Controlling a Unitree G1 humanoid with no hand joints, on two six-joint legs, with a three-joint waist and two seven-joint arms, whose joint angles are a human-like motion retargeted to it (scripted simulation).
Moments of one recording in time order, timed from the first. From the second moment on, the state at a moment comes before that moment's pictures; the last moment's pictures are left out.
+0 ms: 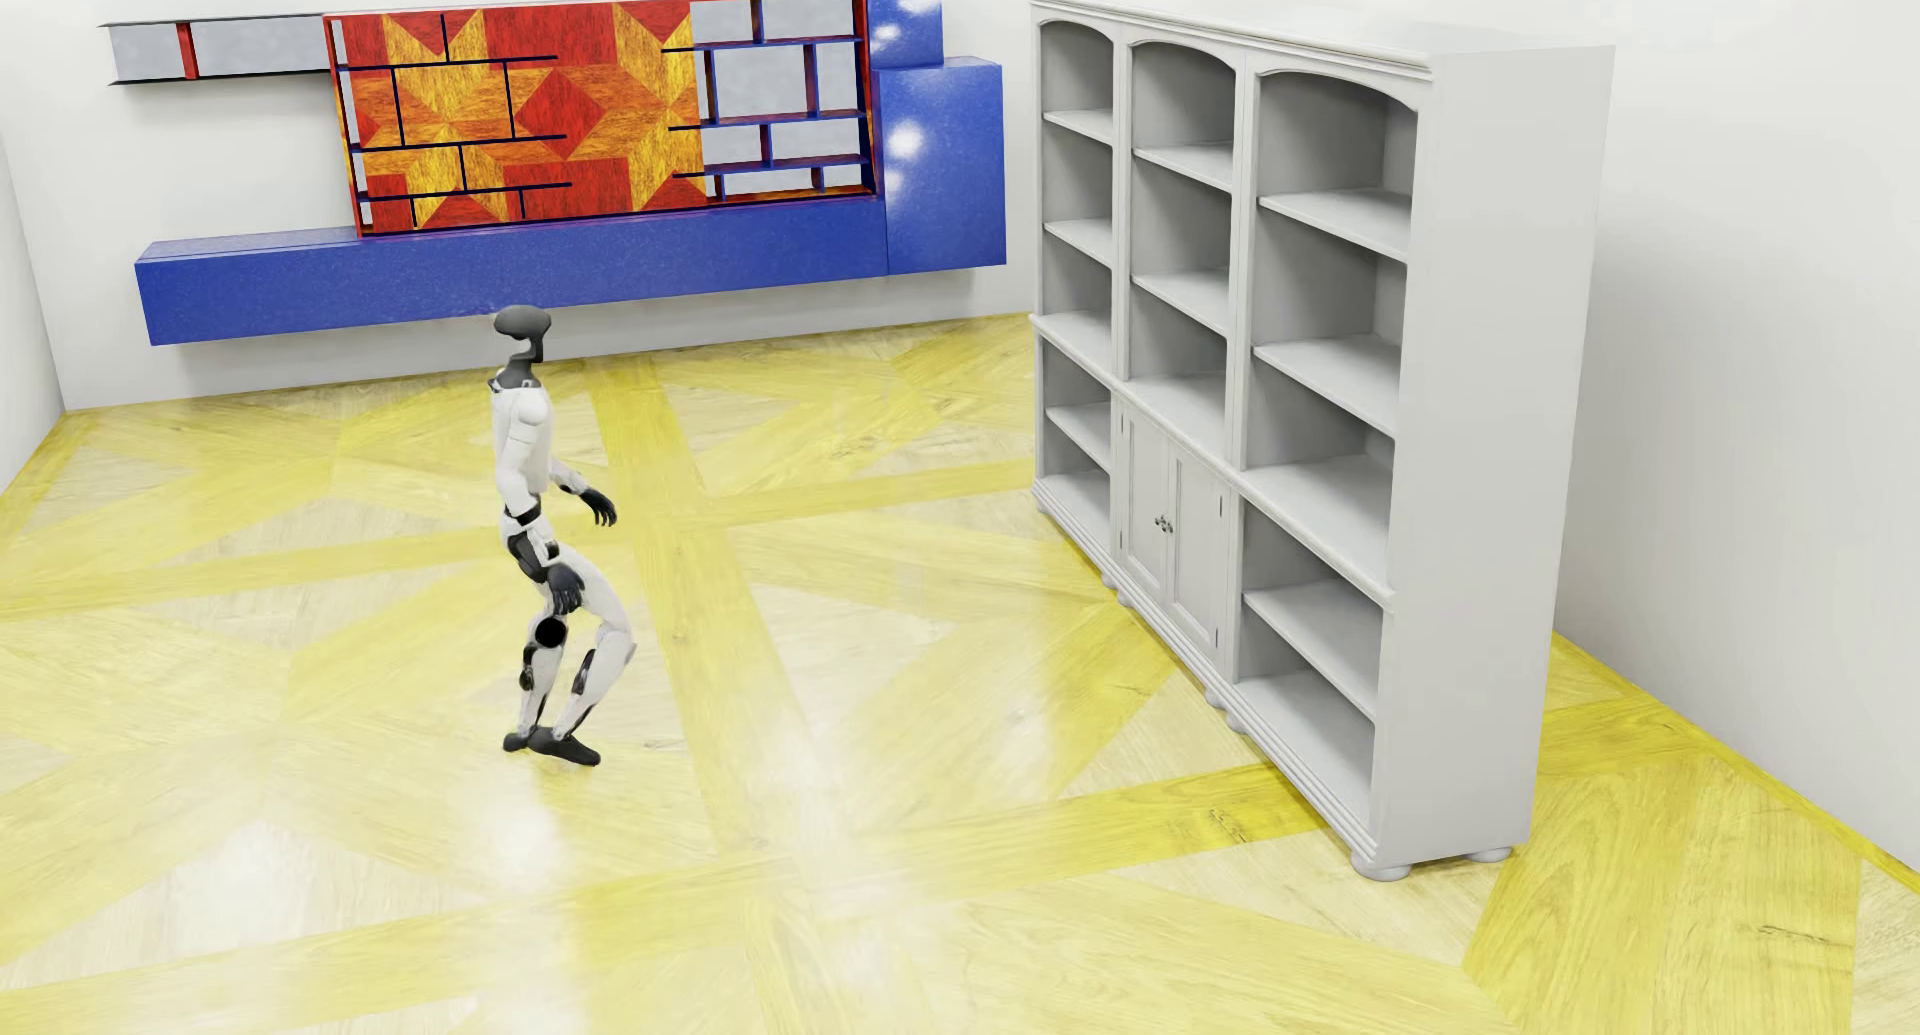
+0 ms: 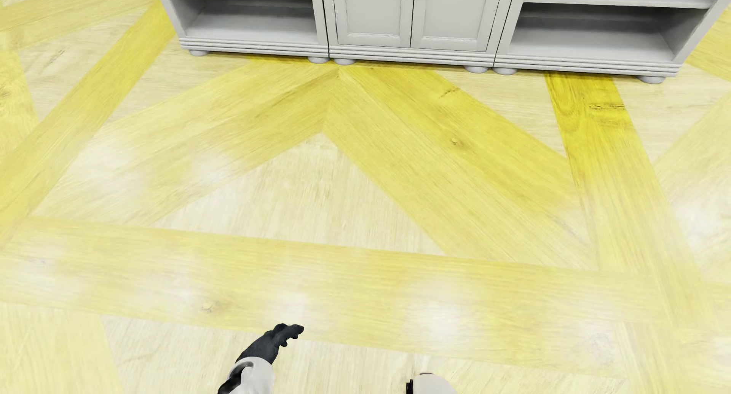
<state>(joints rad) -0.21 -0.69 -0.02 -0.08 -0.09 -0.07 0.24 0.07 0.01 0.48 1.24 0.02 0.34 -0.37 -0.17 0.11 -0.13 0.06 0.09 -0.19 -0.14 0.54 0.69 0.75 -0.58 0.28 0.23 0.00 -0.08</state>
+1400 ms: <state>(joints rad) -0.19 -0.49 -0.02 0.03 -0.30 -0.10 0.10 -0.13 0.00 0.50 0.72 -0.21 0.33 -0.36 -0.34 0.10 -0.04 -0.08 0.07 -0.46 -0.30 0.77 0.84 0.65 -0.68 0.26 0.30 0.09 -0.01</state>
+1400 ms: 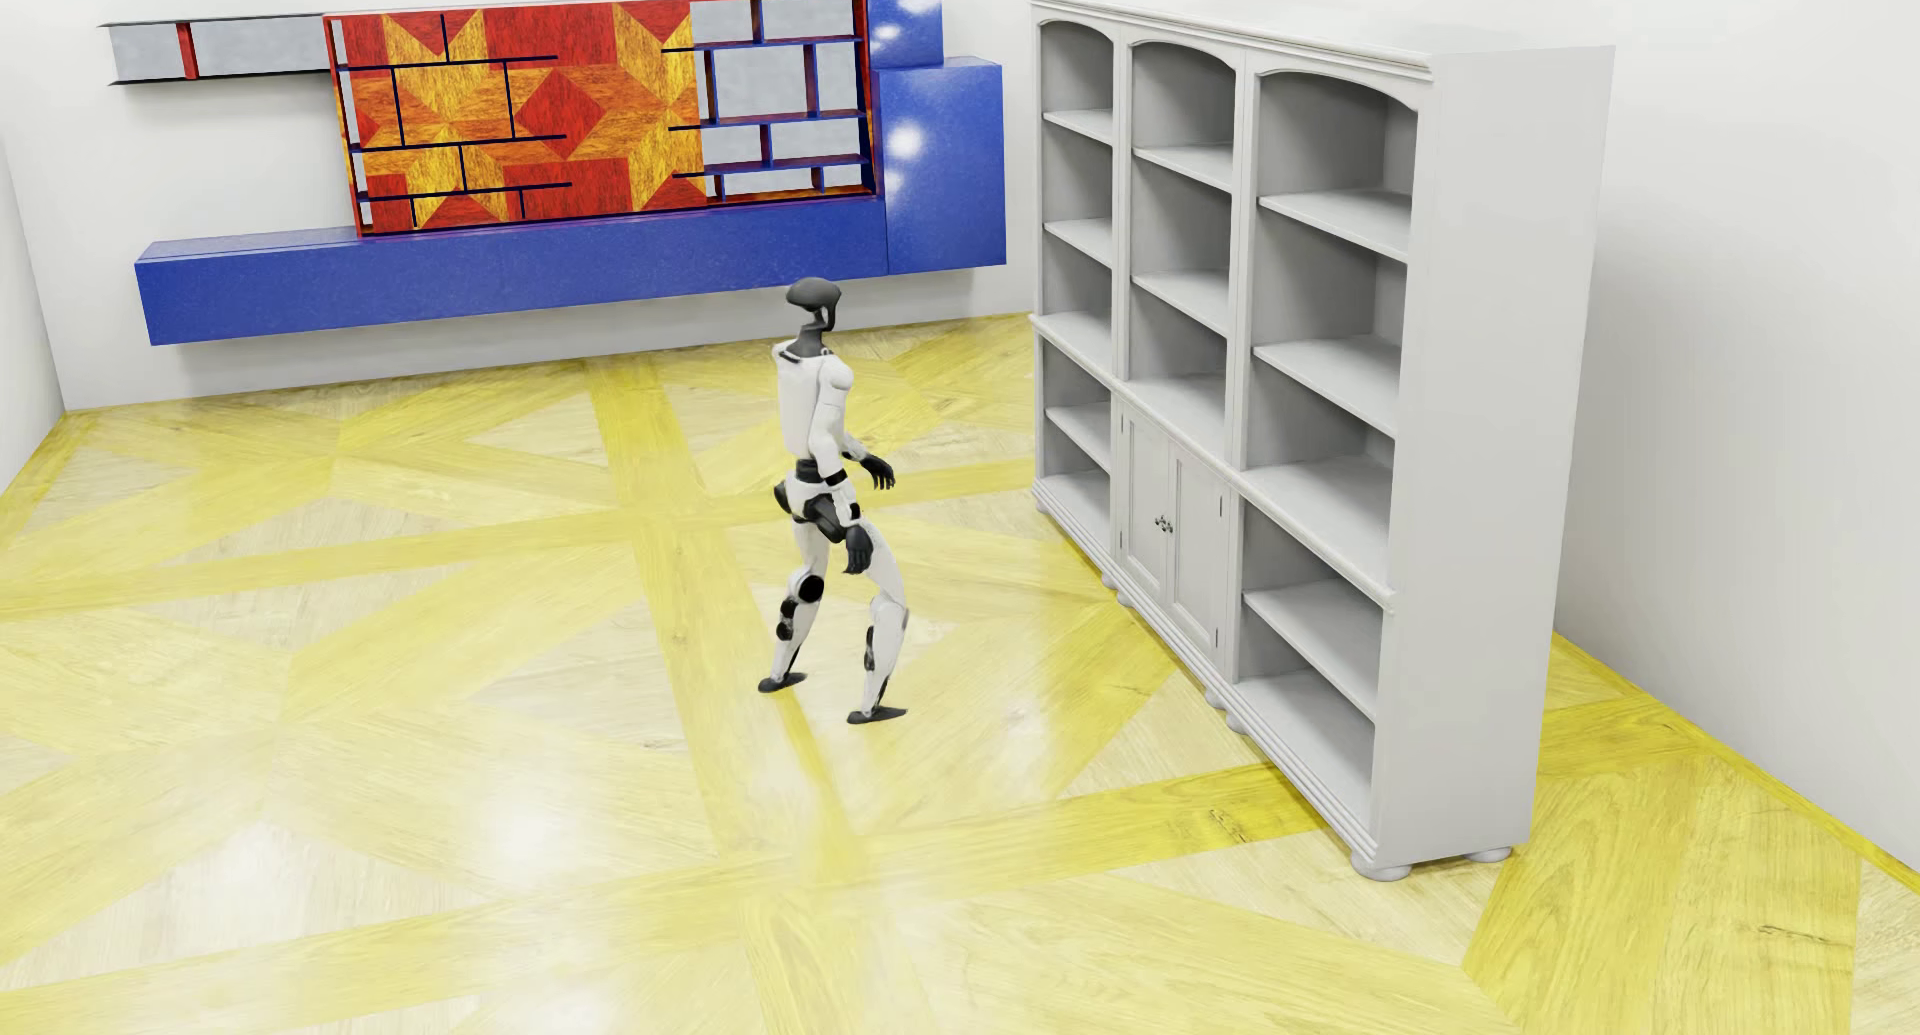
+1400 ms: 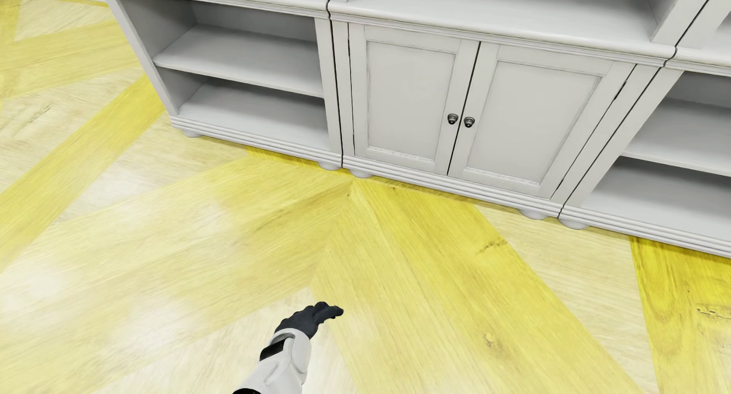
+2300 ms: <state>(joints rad) -0.33 -0.41 -0.01 0.07 -0.17 0.04 0.26 -0.12 0.01 0.51 0.76 0.07 0.18 -0.30 -0.35 0.14 -0.03 0.04 0.14 -0.39 -0.24 0.87 0.79 0.58 -0.70 0.39 0.23 0.04 -0.05</state>
